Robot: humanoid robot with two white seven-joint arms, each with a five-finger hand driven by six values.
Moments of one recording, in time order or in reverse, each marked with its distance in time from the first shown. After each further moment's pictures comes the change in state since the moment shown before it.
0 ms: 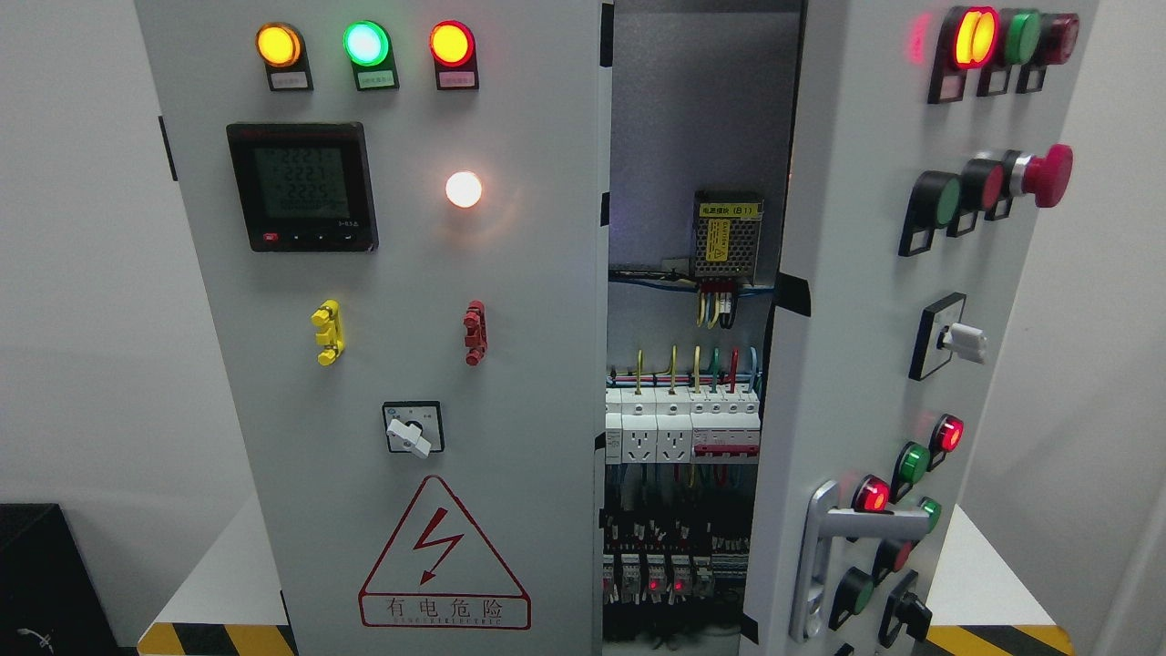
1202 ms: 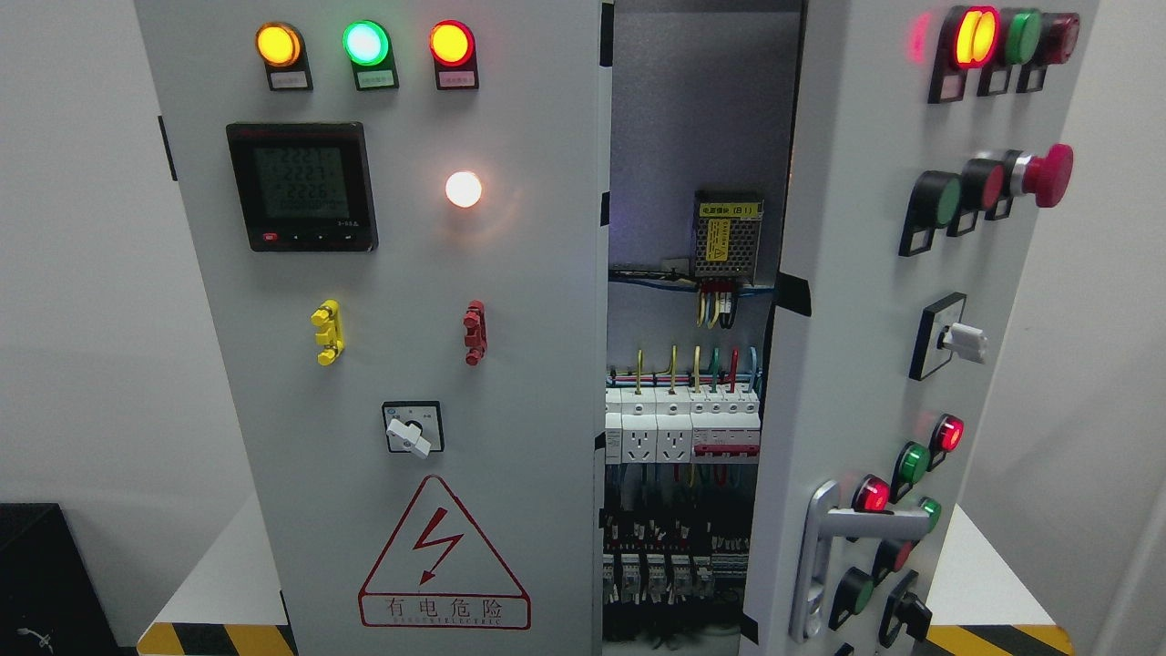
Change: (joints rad) left arm -0.037 0.121 -0.028 -0.703 0.003 0.142 0.002; right arm 0.000 0.000 0.000 0.000 0.000 0.001 0.000
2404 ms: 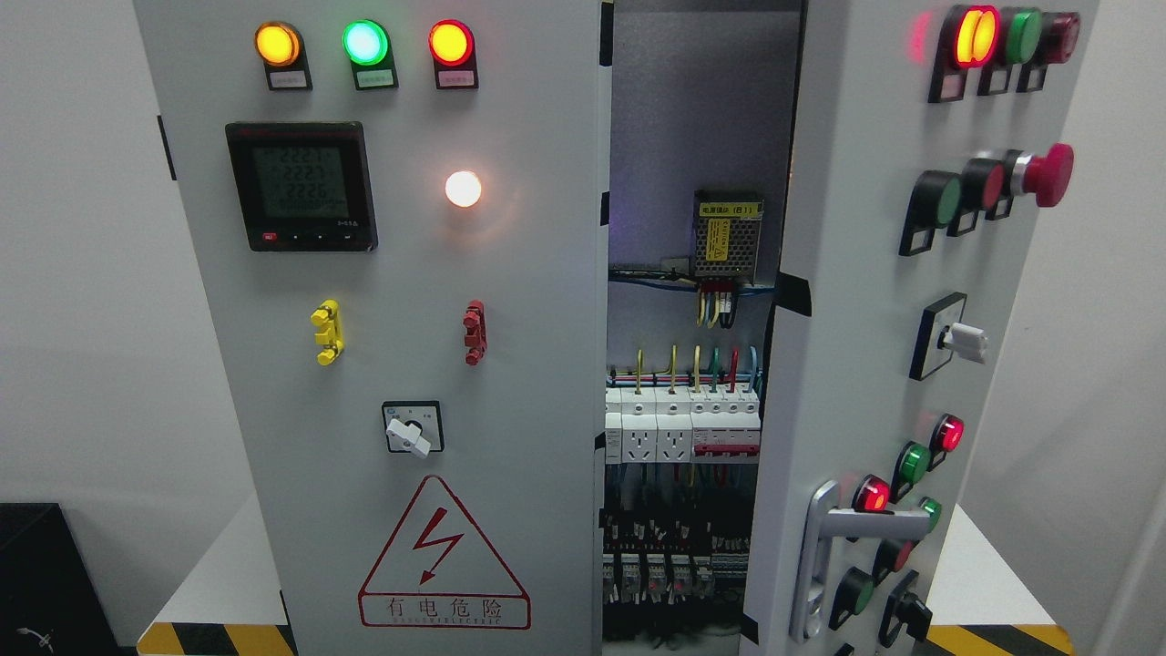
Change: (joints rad) left arm -0.183 0.160 -0.155 -0.566 0.007 0.035 0.000; right arm 0.000 0.000 0.000 0.000 0.000 0.000 0.000
